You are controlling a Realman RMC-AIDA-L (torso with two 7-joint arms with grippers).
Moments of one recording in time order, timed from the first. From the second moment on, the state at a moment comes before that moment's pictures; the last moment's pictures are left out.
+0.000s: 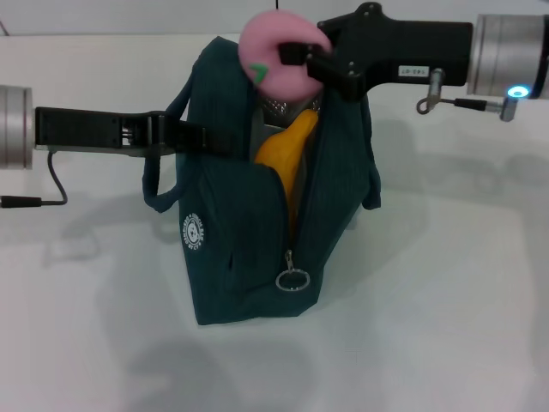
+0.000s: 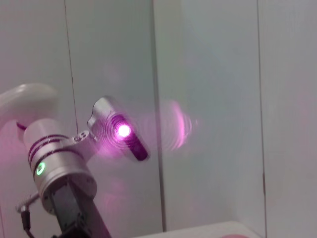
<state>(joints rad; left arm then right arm) -0.53 -2.08 0.78 1.05 1.99 1.75 -2.42 0.77 2.03 -1.24 -0.68 -1.41 -1.30 1.37</state>
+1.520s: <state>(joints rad) -0.53 -2.07 0.77 1.02 2.00 1.73 -2.41 0.68 2.02 -1.26 -0.77 -1.46 -1.28 1.47</state>
